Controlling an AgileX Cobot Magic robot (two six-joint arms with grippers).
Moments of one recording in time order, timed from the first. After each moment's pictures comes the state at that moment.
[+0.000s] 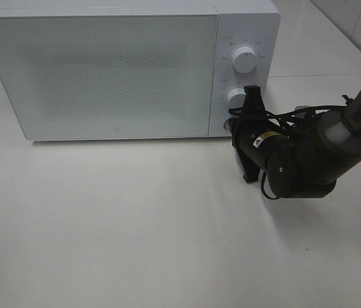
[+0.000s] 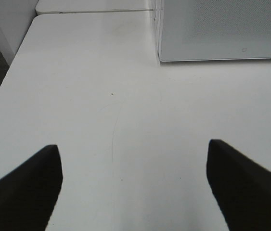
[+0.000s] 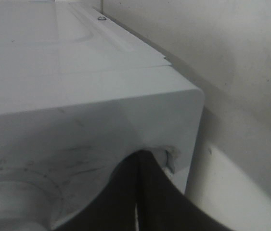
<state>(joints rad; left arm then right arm) 0.00 0.00 -0.50 0.00 1.05 0.03 0.47 2.17 -0.83 0.38 -1.00 1.42</state>
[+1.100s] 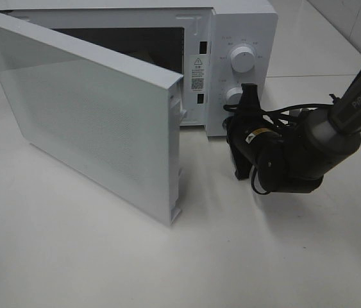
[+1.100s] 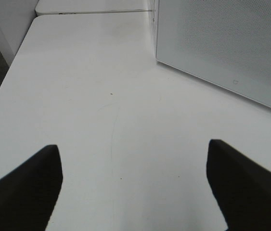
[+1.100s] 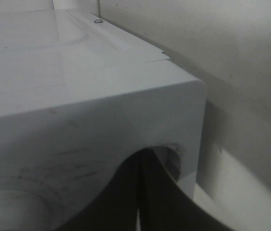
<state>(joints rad) 0.00 0.00 -0.50 0.00 1.05 0.03 0.48 2.23 -0.92 0.42 -0.98 1.47</state>
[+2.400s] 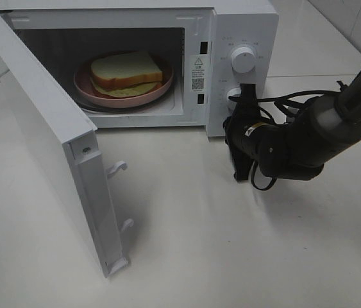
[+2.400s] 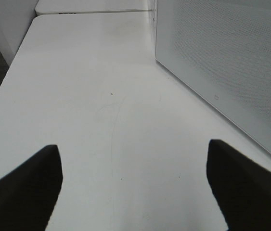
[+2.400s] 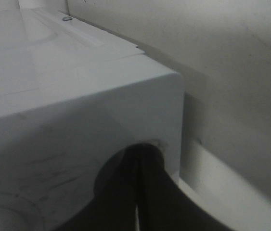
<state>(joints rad) 0.00 0.00 -0.50 0.00 1.05 0.03 0.47 2.19 -0.94 0.44 -0.80 1.47</state>
